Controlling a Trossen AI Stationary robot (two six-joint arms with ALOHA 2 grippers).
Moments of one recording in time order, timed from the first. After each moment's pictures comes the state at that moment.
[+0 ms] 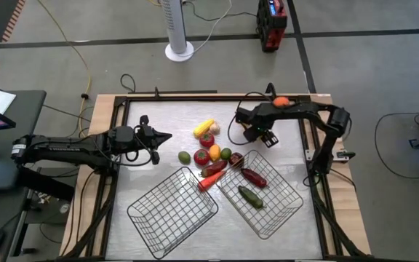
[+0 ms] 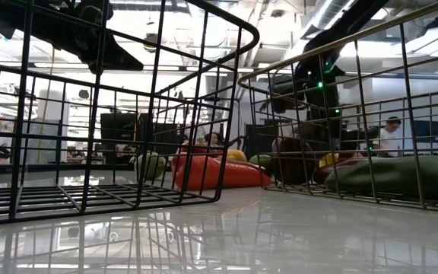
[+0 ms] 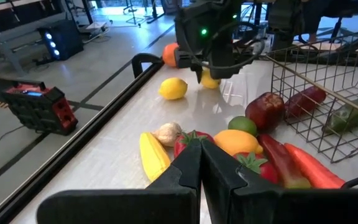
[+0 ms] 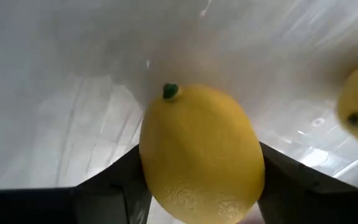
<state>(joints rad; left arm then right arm) 0.11 0.71 0.43 0.00 -0.27 -0.01 -0.47 1.78 1.08 -0.91 0.32 -0.97</state>
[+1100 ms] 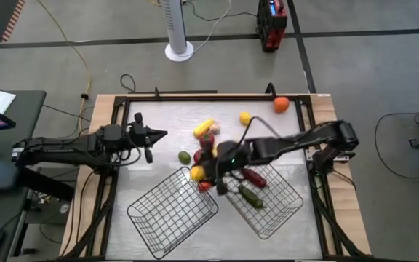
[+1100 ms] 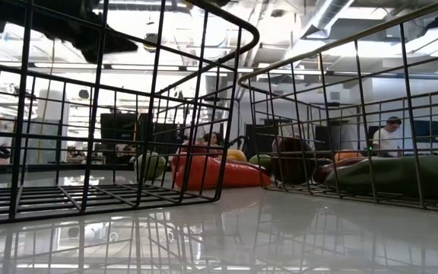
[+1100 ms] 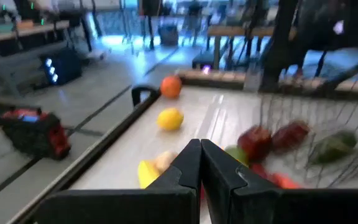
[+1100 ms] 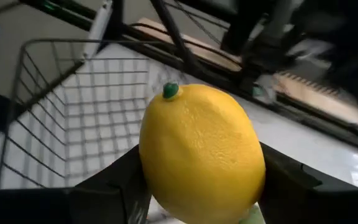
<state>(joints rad) 0.11 0.58 0.43 0.01 -0.24 0.00 0.17 1.73 1.44 -0.16 -0.03 -0.28</state>
